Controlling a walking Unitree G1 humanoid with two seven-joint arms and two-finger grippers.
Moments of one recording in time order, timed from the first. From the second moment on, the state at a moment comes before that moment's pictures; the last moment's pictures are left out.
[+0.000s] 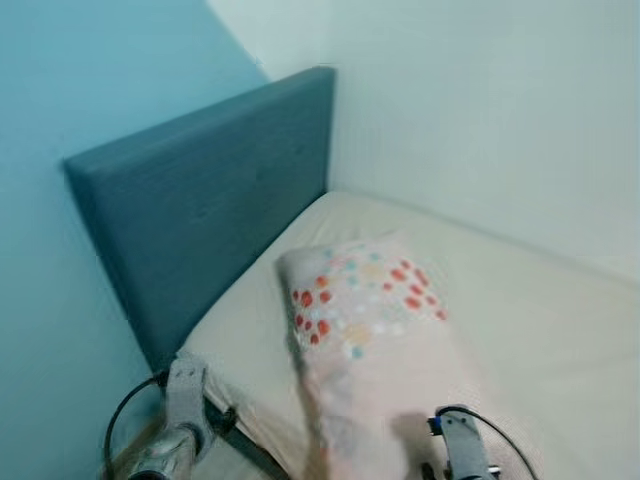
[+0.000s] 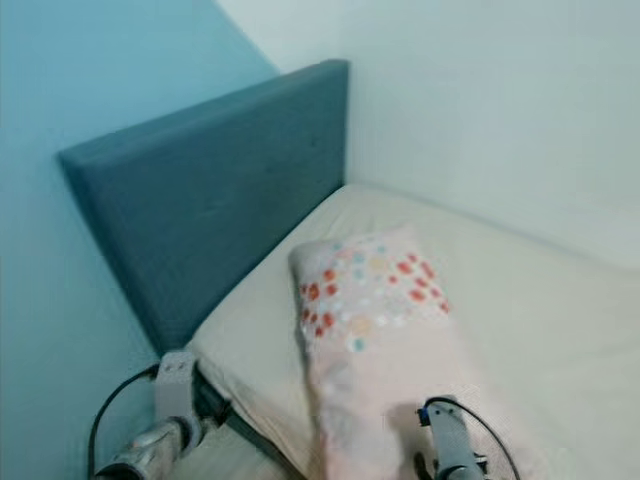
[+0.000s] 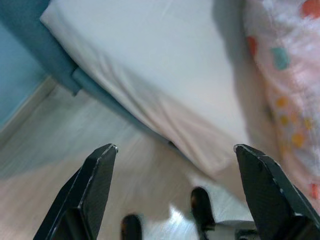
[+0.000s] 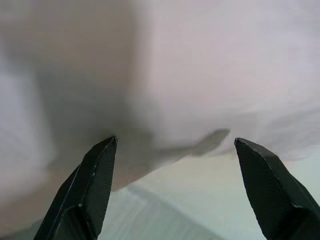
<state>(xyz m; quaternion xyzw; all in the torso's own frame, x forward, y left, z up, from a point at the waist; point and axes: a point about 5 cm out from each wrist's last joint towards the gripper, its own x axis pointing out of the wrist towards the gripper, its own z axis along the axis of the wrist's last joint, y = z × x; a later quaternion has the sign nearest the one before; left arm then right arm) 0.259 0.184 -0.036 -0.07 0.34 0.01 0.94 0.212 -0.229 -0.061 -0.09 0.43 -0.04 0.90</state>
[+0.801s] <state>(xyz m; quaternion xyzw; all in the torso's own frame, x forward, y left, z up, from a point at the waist) 0.312 0.174 0.011 -0.13 0.24 0.04 0.96 0.207 -0.228 -0.064 -0.08 0.44 -0.06 0.90</state>
